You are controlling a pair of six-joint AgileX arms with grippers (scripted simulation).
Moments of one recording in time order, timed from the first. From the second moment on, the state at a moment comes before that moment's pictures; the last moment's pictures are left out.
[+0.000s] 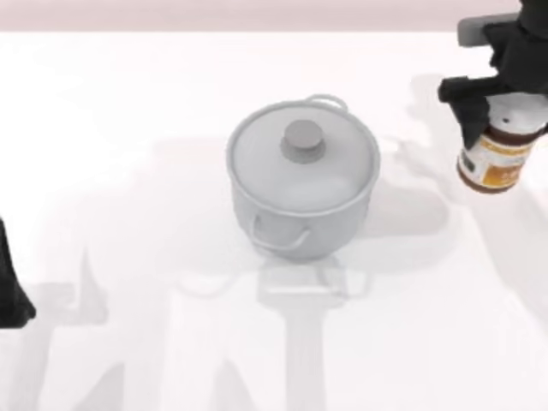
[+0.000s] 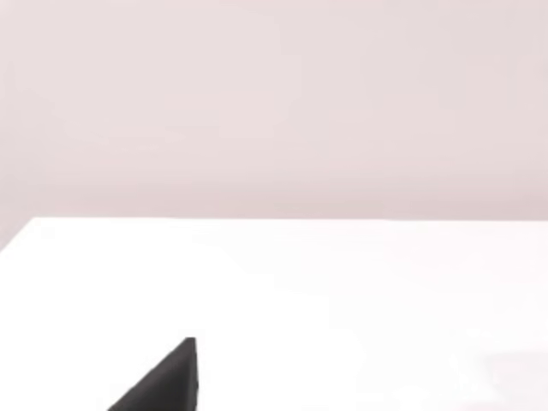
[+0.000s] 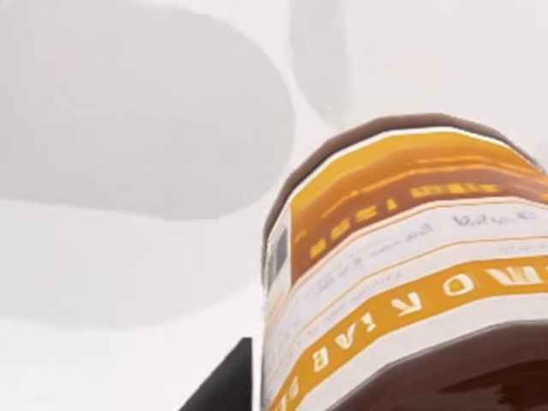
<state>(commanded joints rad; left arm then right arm) 0.00 0.00 0.00 0.00 0.00 0.00 0.21 2.18 2.00 -1.38 0.00 0.04</state>
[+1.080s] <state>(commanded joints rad) 0.00 0.00 0.00 0.00 0.00 0.00 0.28 2.24 1.85 -1.18 0.00 0.29</state>
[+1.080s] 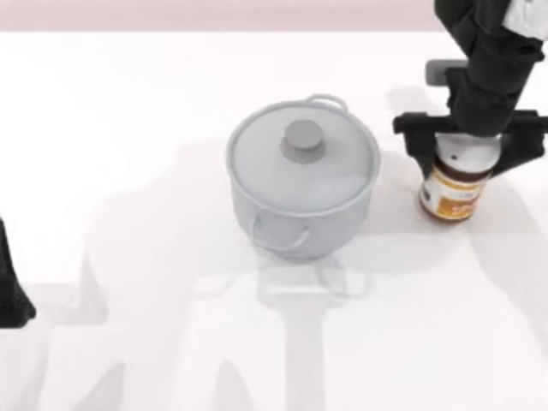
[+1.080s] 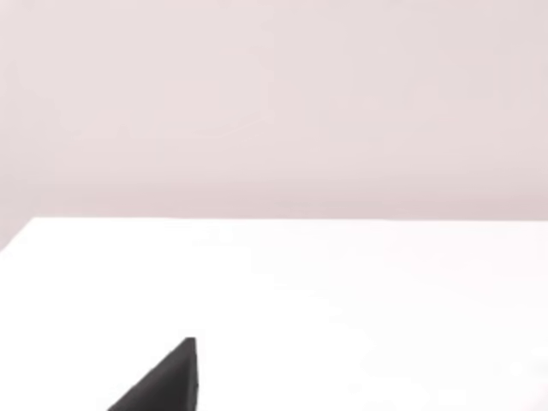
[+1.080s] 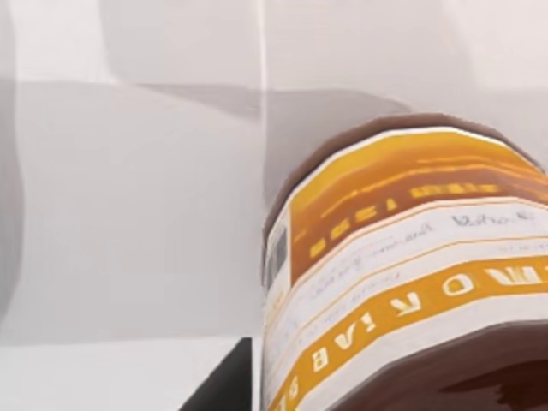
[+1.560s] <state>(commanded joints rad) 0.00 0.00 0.00 0.00 0.00 0.00 0.28 2.24 1.84 -1.17 0.00 0.29</state>
